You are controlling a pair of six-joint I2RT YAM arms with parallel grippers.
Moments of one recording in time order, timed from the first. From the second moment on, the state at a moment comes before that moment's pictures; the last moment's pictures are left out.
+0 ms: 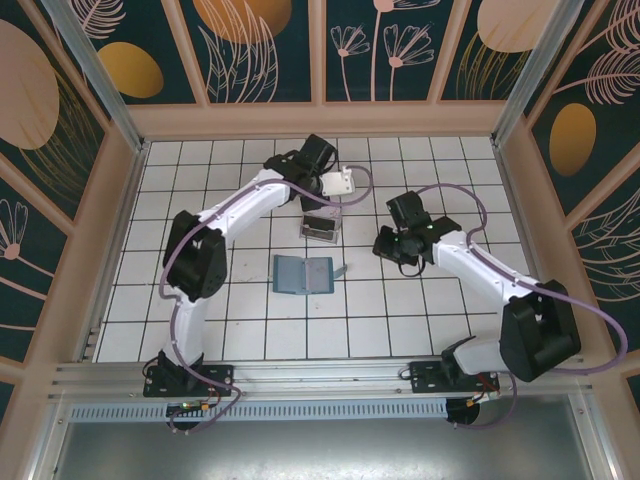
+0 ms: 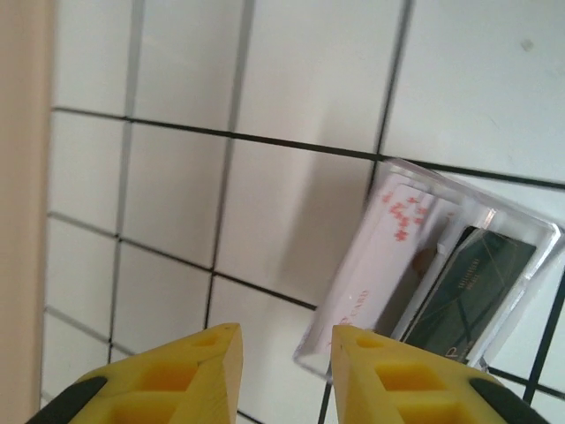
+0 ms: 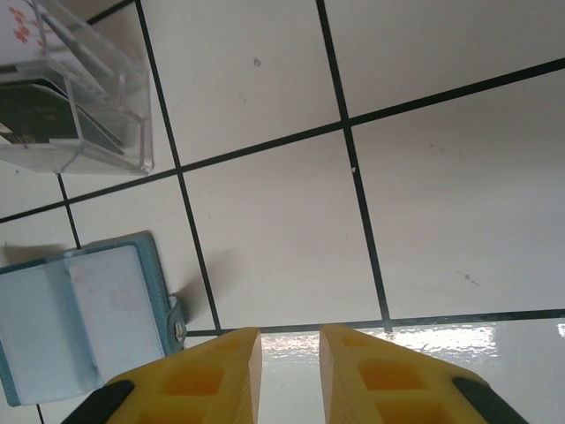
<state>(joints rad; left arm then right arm) -0.64 2.06 1.84 -0.73 -0.07 0.76 0.49 1.37 0.92 -0.64 -0.10 0.72</state>
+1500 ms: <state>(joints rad) -0.72 1.55 1.04 -0.43 0.12 -0.73 0.70 1.66 1.04 -0.55 -0.16 0.72</state>
